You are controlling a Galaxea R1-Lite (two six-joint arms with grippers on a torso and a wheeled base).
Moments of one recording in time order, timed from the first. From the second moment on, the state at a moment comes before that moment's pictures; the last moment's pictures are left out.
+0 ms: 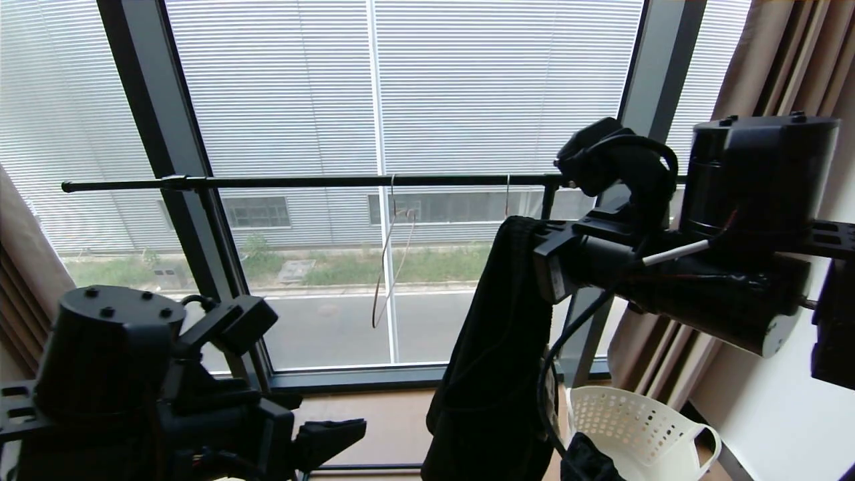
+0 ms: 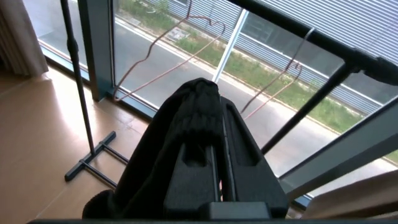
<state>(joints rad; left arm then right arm) -0.60 1.39 -0.57 -0.16 -0.17 -0.27 0.74 1.63 -1.03 -0.36 -0.28 -0.13</state>
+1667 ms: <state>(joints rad) -0.71 1.91 -0.76 -0.27 -0.09 -0.27 0.74 1.54 -1.05 -0.35 -0.27 -0.10</state>
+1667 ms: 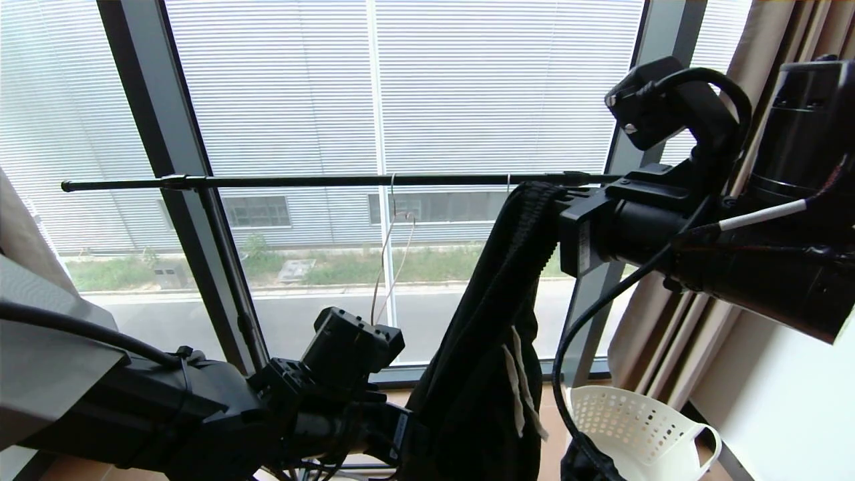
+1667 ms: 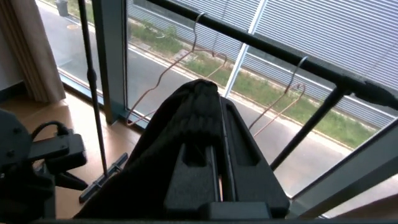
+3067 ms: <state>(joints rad) -0.56 1.67 -0.96 -0.06 0.03 -0.27 0.43 1.50 -0.65 -0.33 -0.32 -0.11</state>
